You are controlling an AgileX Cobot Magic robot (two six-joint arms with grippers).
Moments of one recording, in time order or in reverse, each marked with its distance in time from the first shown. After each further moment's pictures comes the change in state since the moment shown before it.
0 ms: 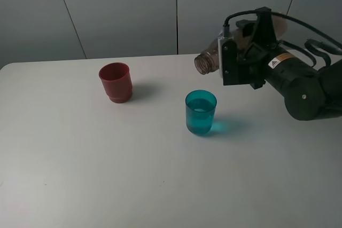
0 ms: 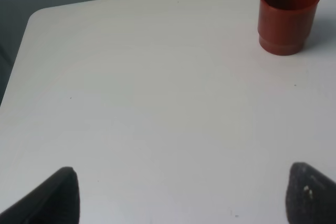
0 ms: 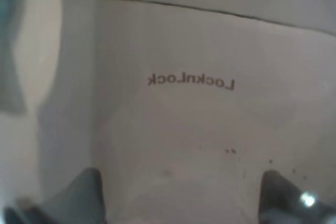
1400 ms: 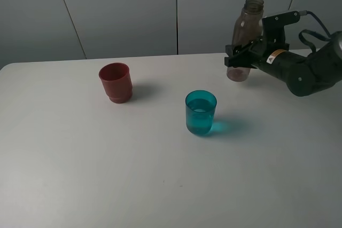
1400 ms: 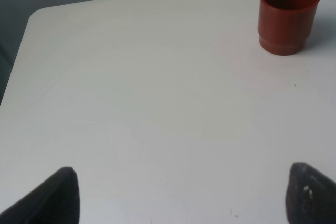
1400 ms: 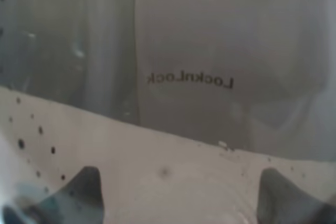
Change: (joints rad) left arm 0.000 0.000 0.000 0.000 0.000 -0.002; right arm -0.280 0.274 -0.287 -0.450 0.154 1.820
